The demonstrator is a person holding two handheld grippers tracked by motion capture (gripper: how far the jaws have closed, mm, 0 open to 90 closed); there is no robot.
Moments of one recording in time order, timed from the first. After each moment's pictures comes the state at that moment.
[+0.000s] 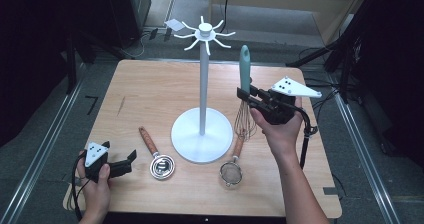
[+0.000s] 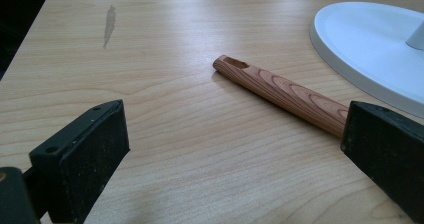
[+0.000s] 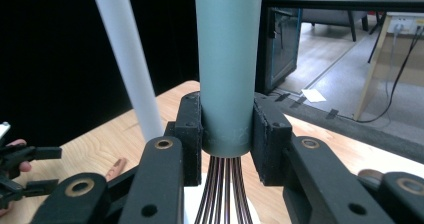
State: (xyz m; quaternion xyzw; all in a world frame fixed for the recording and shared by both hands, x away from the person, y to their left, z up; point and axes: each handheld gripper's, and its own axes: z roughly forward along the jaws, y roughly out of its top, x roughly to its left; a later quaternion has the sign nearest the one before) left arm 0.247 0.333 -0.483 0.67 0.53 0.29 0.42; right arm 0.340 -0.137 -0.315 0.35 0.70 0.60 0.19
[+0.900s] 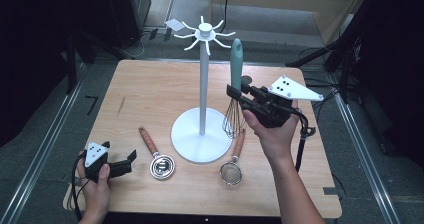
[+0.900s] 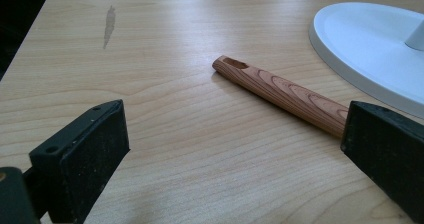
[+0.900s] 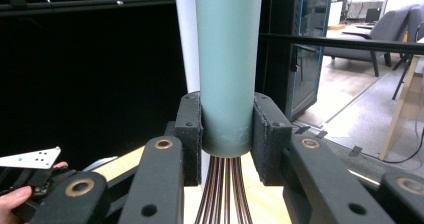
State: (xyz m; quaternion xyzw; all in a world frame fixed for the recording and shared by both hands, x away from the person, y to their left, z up) left arm 0.247 0.333 -0.483 0.67 0.53 0.29 0.42; right arm 0.316 -0.117 -0.286 0.30 0.68 0.65 0.19
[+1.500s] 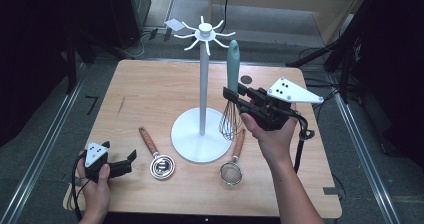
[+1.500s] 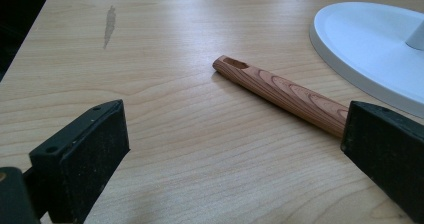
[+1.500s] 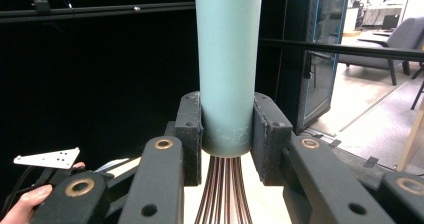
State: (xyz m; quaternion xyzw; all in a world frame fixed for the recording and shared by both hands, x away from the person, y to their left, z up) left arm 0.246 0.333 -0.483 0.67 0.53 0.30 0.42; right arm 0.309 -0.113 -0.283 0.27 0.68 0.66 0.18
